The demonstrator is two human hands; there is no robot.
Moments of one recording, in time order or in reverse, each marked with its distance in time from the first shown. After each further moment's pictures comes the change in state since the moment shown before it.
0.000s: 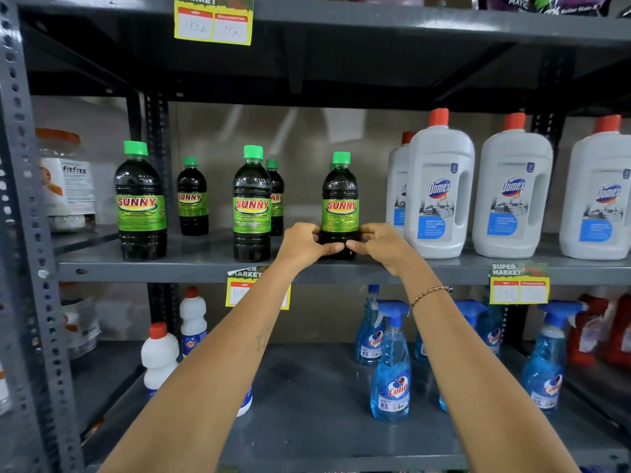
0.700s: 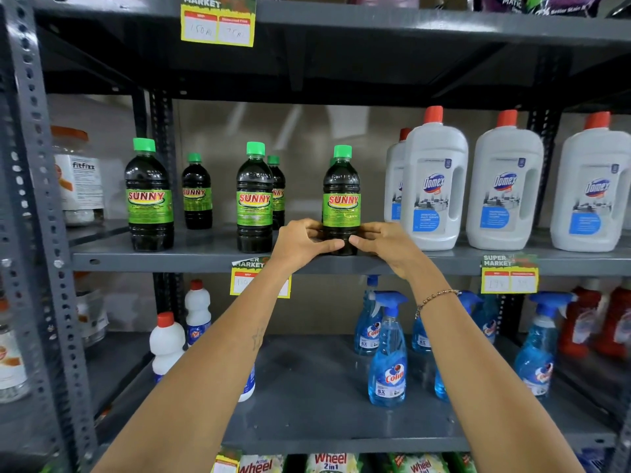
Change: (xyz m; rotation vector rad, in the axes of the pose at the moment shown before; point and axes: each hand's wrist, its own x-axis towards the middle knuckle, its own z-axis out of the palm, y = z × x) left_hand -0.026 -0.001 -0.007 -0.014 0.051 0.099; right_hand -0.031 0.003 -0.008 0.117 -0.021 -0.063
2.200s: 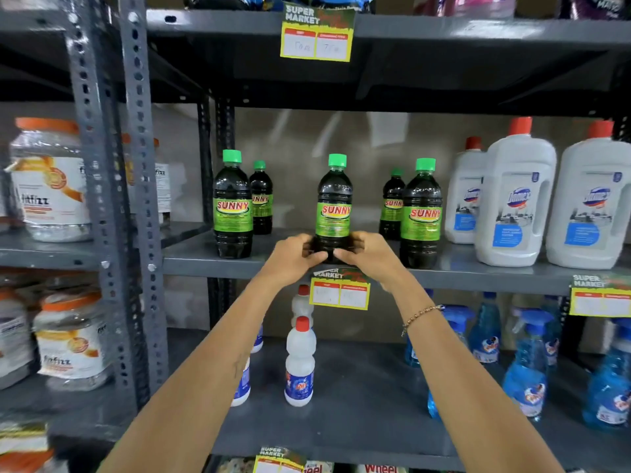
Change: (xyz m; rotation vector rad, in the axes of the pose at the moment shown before) left_hand -0.023 -0.067 -0.129 0.200 -0.076 -0.059; right_hand 0.019 -0.035 0.156 -0.155 -0.022 -0.078
